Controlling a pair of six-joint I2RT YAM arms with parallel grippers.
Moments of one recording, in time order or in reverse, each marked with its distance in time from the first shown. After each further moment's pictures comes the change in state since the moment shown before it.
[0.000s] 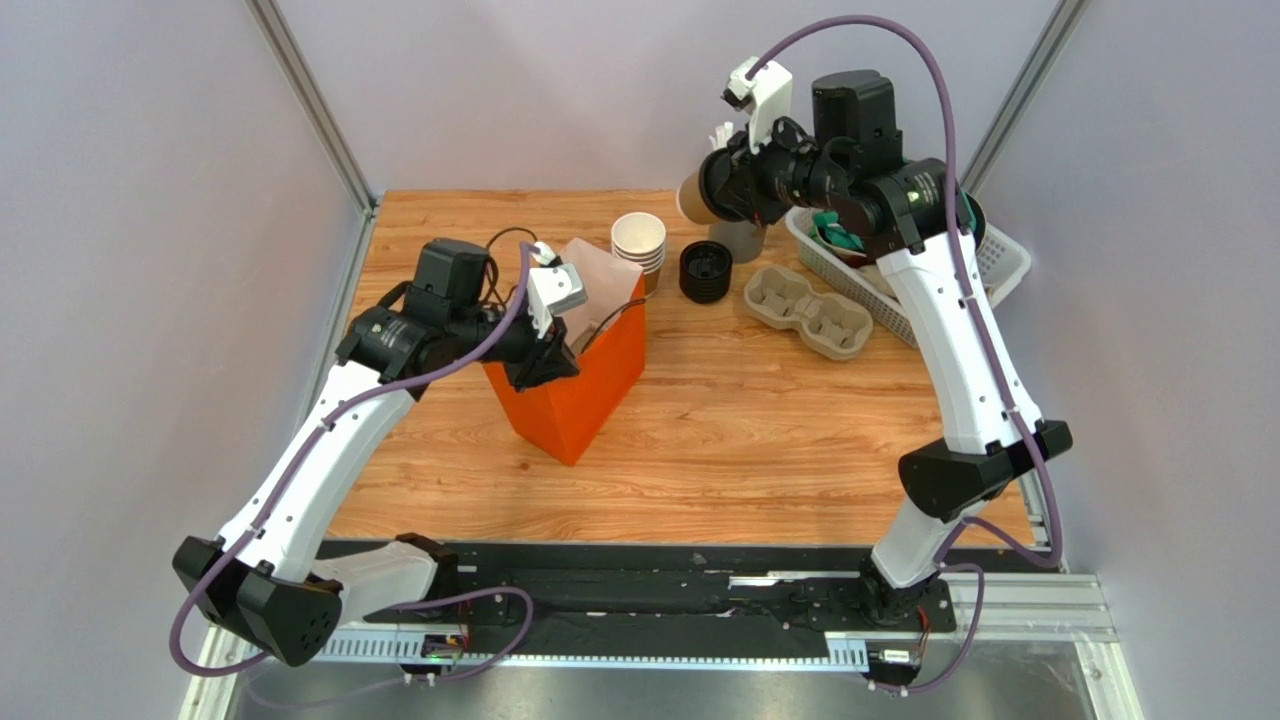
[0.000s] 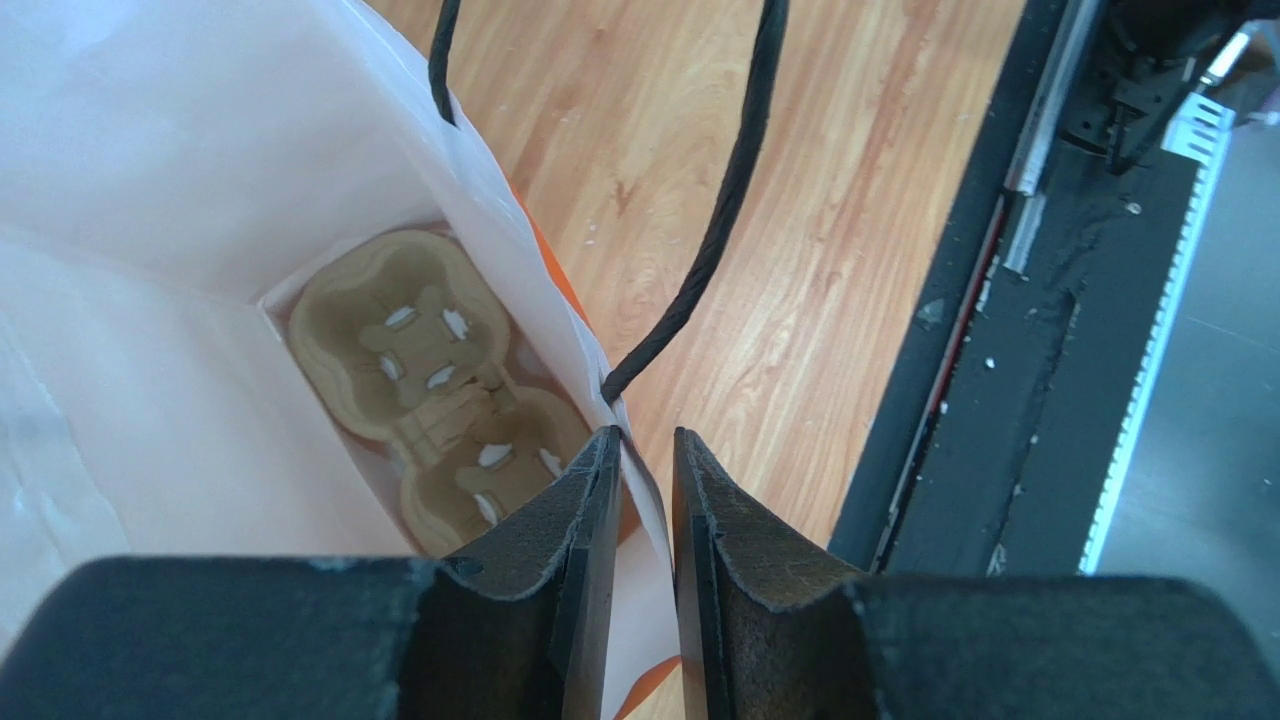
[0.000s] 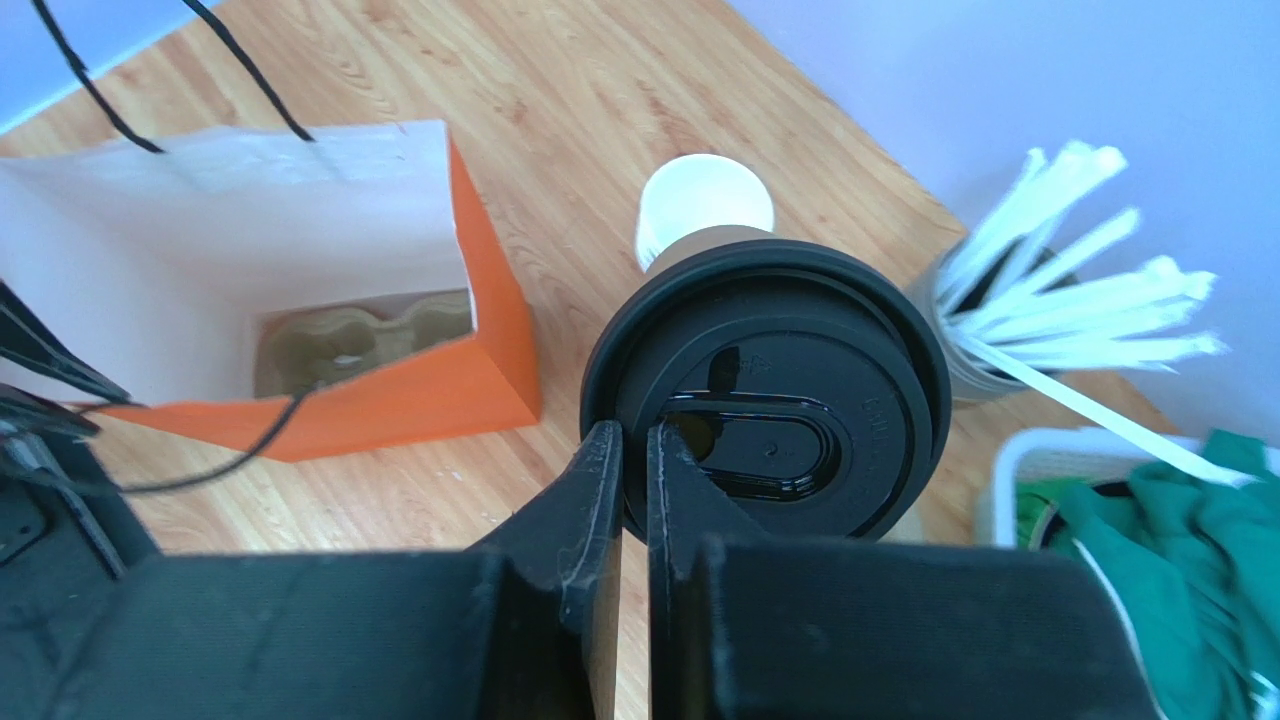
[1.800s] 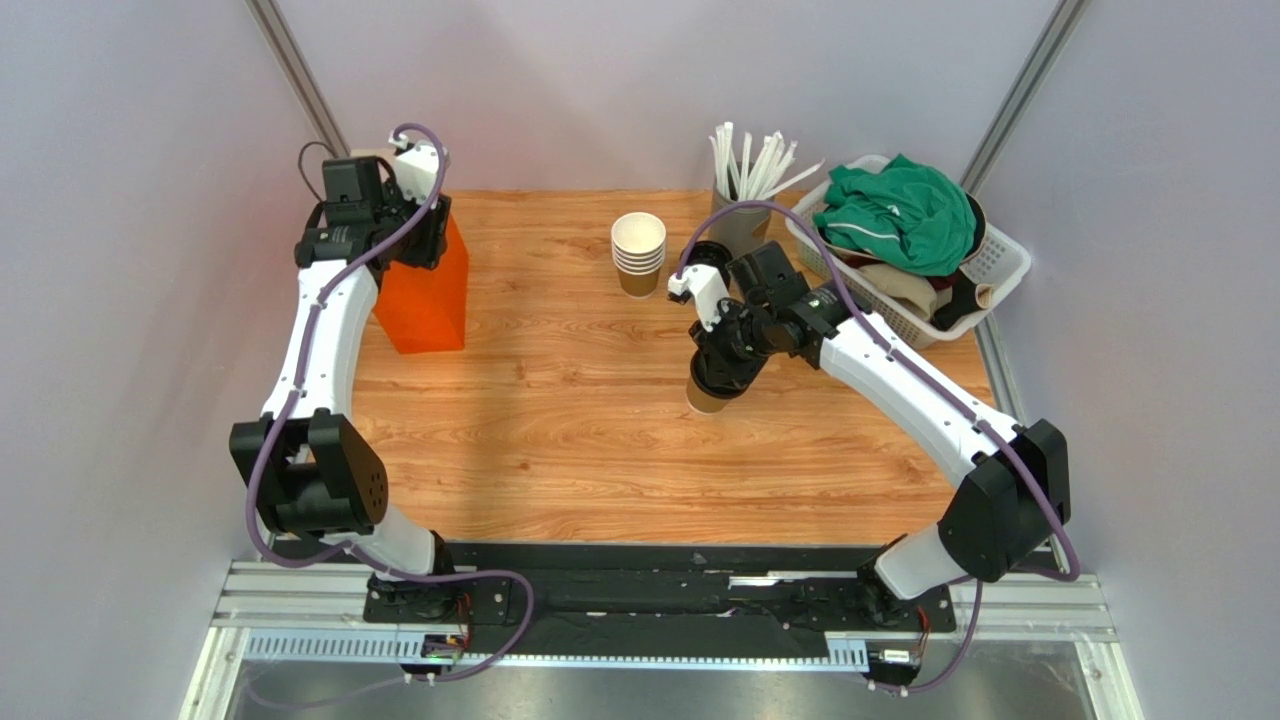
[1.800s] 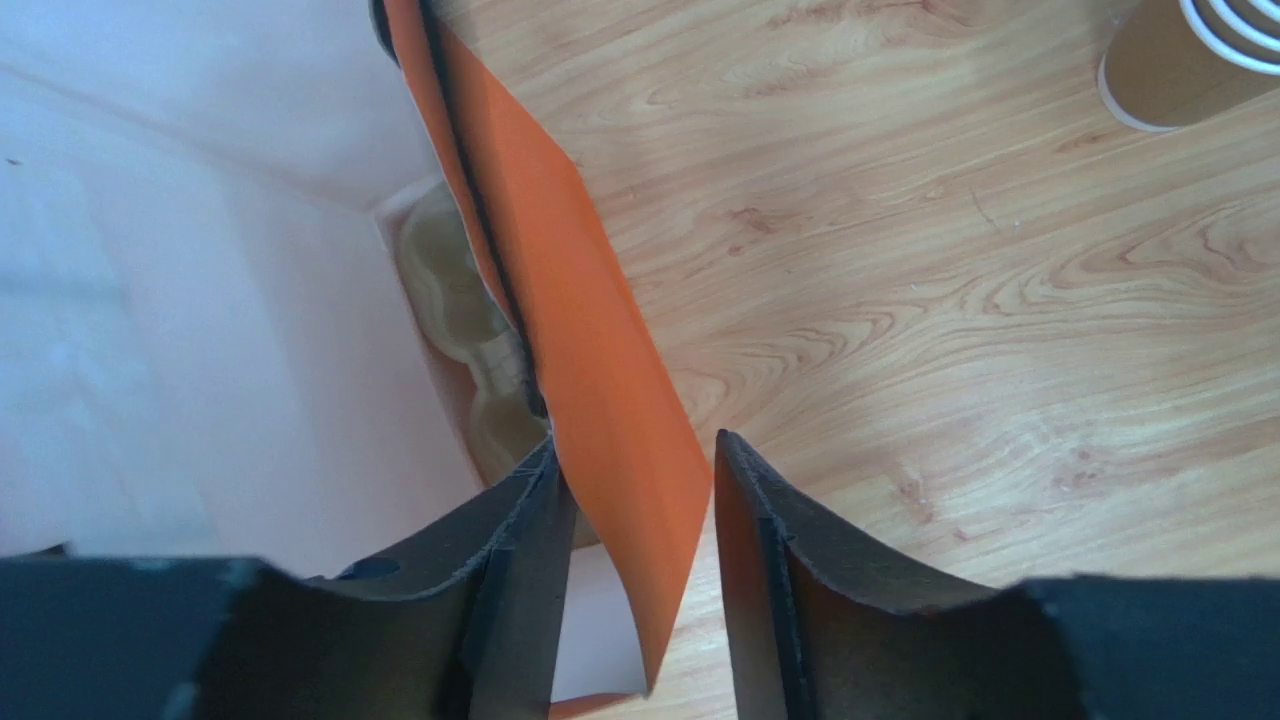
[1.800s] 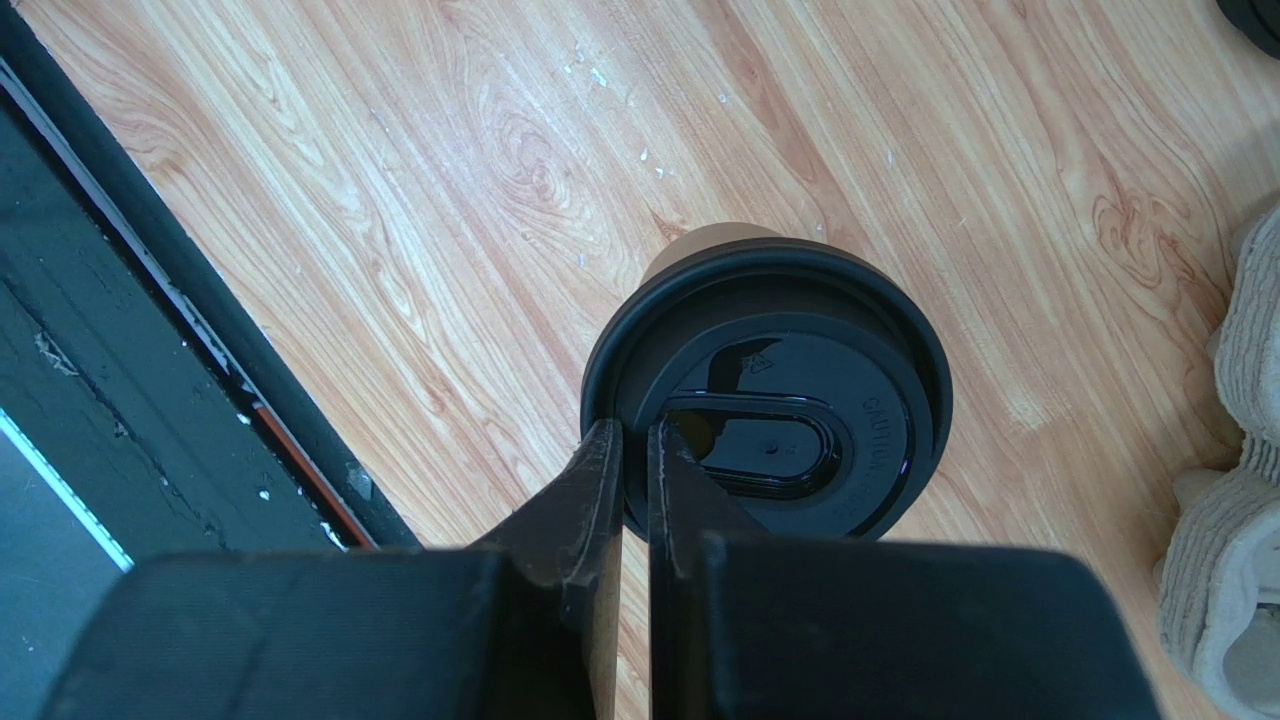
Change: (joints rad) left arm 0.511 0.397 0.251 0.260 -0.405 -0.067; right arm 0.155 -0.209 -0.908 0.157 0.017 -0.036
